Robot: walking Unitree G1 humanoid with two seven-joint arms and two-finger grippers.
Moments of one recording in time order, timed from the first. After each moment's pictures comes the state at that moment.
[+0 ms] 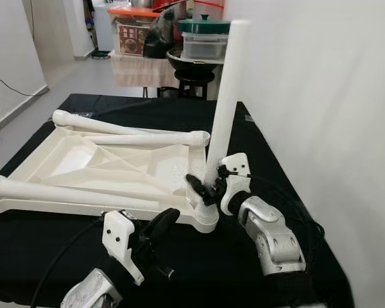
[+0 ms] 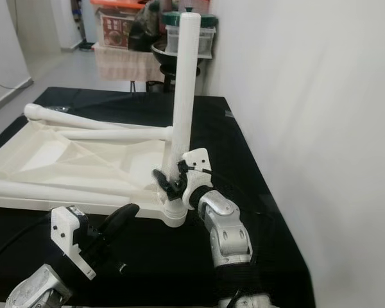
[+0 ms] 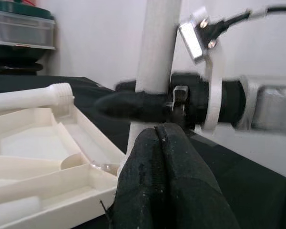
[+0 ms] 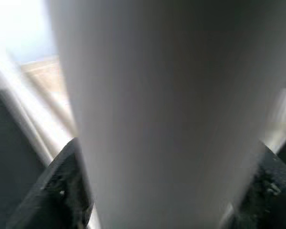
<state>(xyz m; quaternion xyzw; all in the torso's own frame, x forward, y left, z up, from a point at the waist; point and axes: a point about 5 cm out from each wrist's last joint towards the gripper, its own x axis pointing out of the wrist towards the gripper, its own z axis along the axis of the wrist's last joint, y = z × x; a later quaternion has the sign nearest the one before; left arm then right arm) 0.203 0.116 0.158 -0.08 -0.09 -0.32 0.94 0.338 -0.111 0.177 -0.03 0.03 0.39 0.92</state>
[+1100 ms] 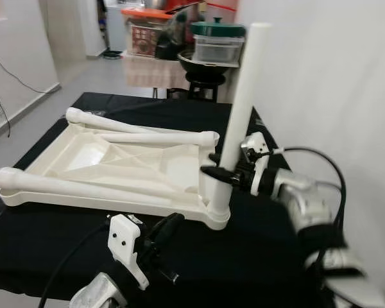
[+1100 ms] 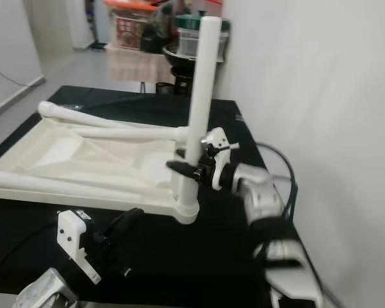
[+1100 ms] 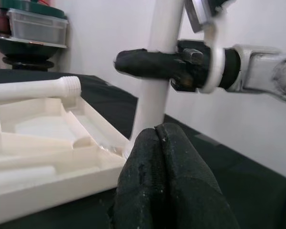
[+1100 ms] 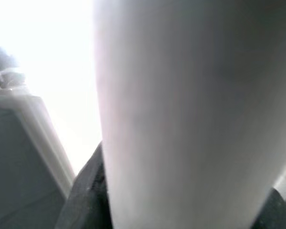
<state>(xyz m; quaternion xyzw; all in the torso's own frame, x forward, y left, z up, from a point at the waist) 0.196 0.115 0.150 -0.09 -0.08 -0.32 0.94 0.350 -0.131 0.168 0.03 0.03 0.31 0.95</state>
